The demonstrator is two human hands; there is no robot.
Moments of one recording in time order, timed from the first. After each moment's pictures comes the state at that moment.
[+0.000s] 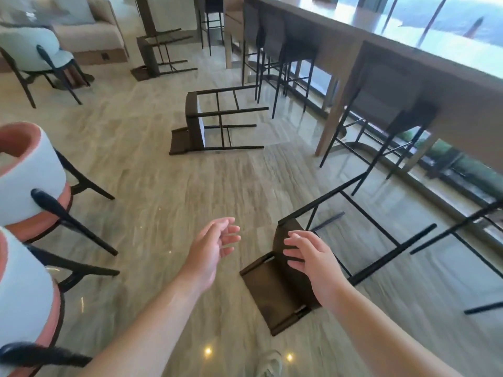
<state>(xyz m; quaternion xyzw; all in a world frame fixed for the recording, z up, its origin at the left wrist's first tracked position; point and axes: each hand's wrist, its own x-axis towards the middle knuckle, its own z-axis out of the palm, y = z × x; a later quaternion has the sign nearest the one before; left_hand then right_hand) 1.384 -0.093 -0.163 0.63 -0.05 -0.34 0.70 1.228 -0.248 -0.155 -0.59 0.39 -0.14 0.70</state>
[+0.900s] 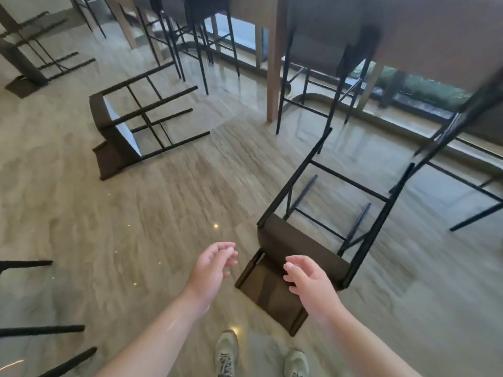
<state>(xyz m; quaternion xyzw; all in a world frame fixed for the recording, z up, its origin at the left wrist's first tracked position) 1.500 -0.248 -0.272 0.72 -0.15 -0.45 0.50 1.299 -0.331 -0.270 -0.50 0.54 -0.15 0.66</state>
